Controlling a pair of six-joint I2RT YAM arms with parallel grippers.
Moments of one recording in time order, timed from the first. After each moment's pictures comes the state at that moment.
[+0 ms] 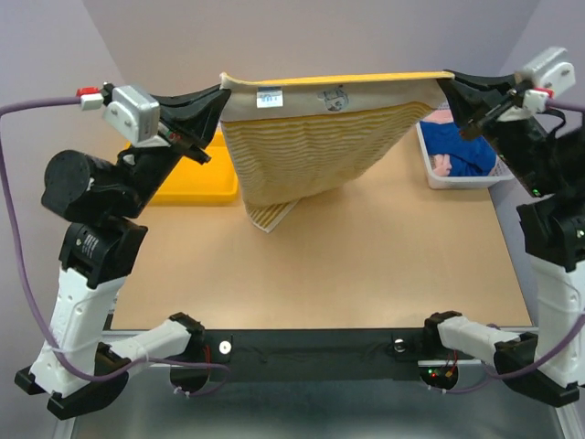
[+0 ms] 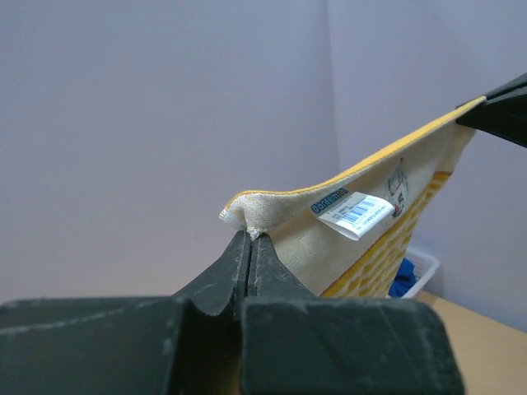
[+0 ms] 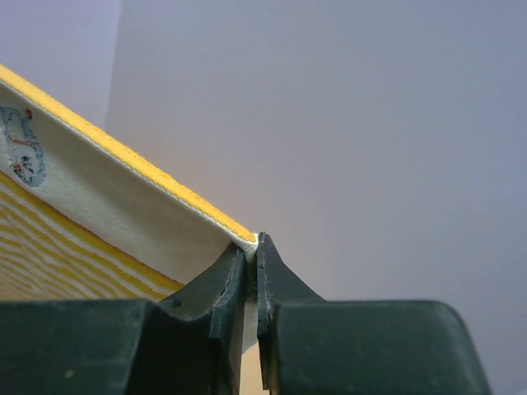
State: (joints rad) left arm -0.54 1.02 1.69 -0.17 0.18 0.05; right arm 0.28 1.14 1.92 -0.41 -0.30 -0.29
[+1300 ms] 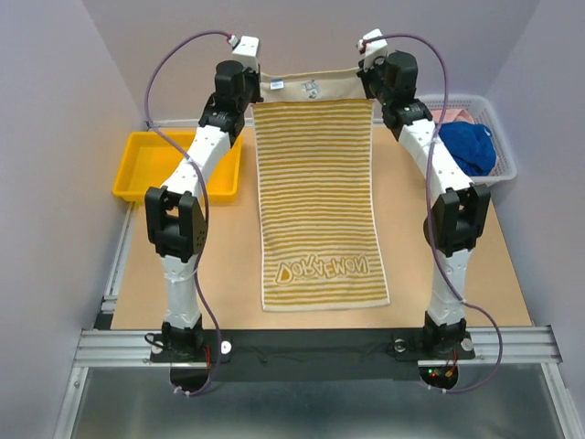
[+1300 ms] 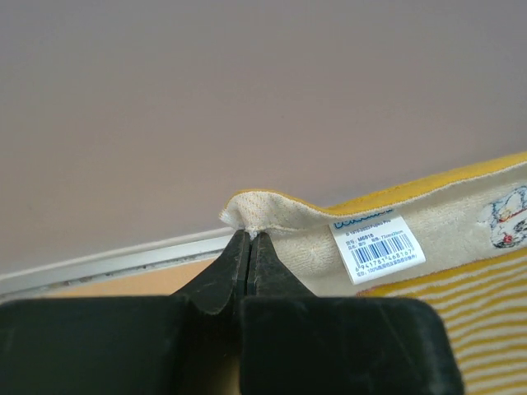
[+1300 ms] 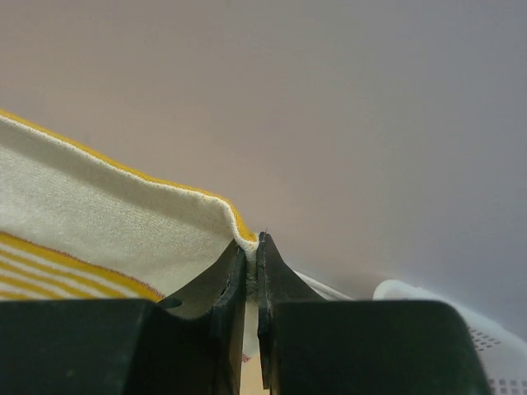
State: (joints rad) left arm -0.29 2.05 2.02 -0.04 -0.06 -0.01; right arm 0.25 2.09 2.15 -0.13 0.02 -0.37
